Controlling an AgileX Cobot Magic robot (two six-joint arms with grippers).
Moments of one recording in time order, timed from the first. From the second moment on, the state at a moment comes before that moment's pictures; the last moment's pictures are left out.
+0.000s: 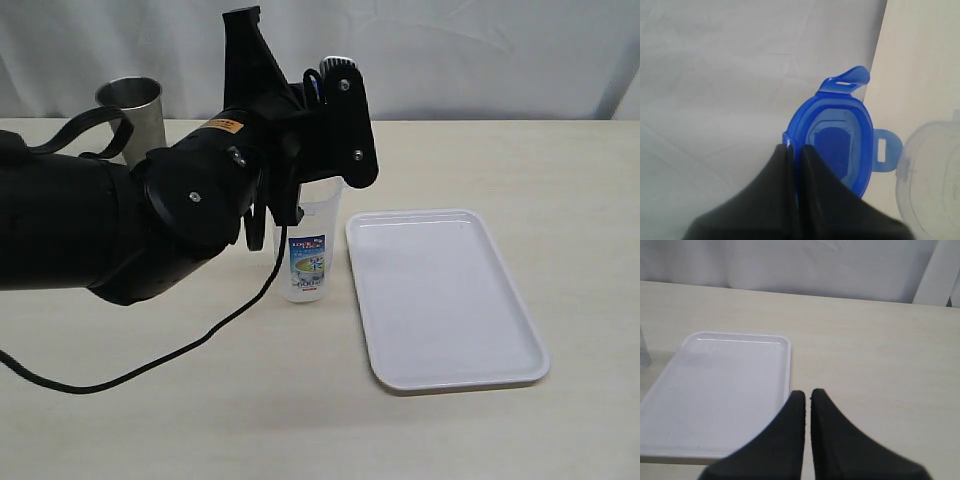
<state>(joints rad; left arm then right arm) -0.92 1.69 -1.00 -1.08 -0.67 2.11 0.04 0.00 0.00 -0.03 0.35 -0.05</state>
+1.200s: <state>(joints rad) -0.94 1.69 -1.00 -1.13 -0.66 2.11 0.04 0.00 0.00 -0.03 0.35 -0.05</state>
